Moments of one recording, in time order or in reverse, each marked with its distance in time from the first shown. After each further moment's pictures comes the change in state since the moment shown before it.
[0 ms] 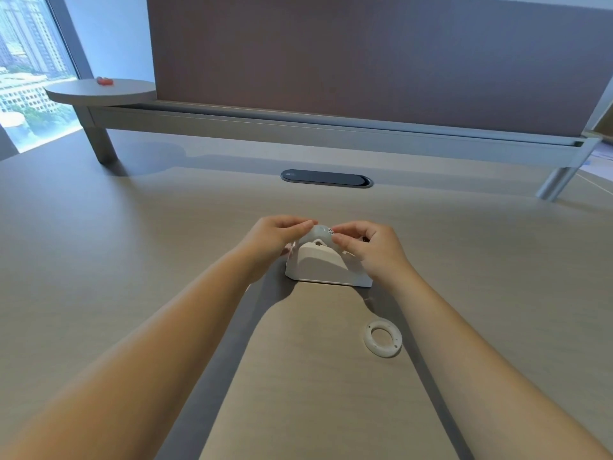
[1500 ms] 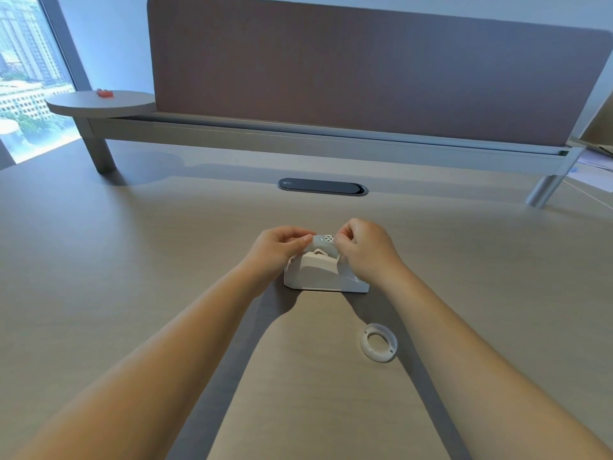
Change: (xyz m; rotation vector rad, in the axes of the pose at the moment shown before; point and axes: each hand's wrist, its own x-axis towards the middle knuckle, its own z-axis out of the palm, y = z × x) left_hand -0.003 -0.003 0.009 -0.039 0.050 0.037; right_hand 0.001 -0.022 0.000 -0.470 -0.008 -0.025
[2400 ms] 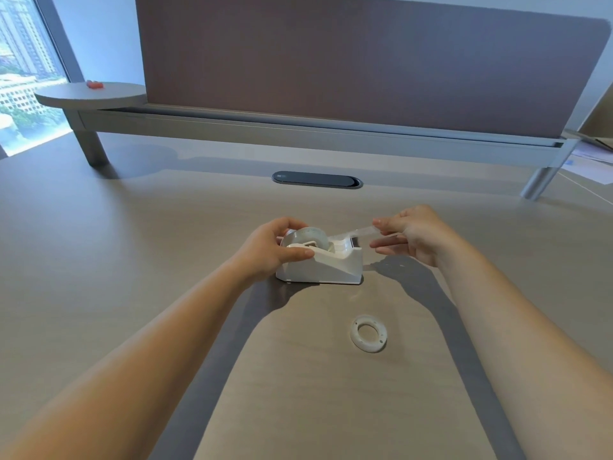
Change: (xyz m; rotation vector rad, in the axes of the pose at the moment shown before) left_hand -0.005 0.002 -0.001 0.199 -0.080 0.032; right_hand 0.013 0.046 -0.052 0.623 -0.095 0.392
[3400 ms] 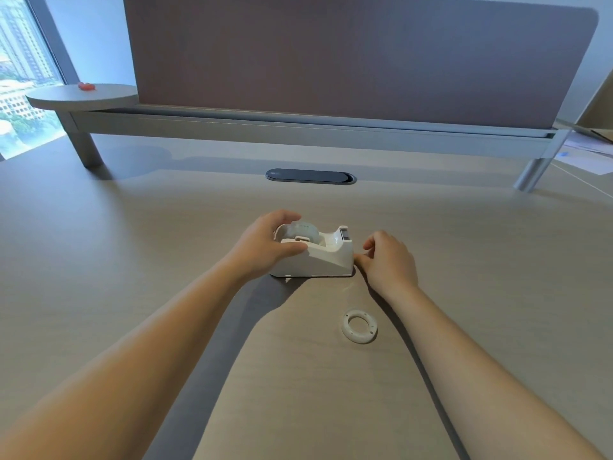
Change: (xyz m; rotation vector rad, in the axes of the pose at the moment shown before) left_hand -0.001 0.000 0.006 0.234 0.046 0.092; right_hand -0.005 0.062 0.030 -0.677 0.309 -0.239
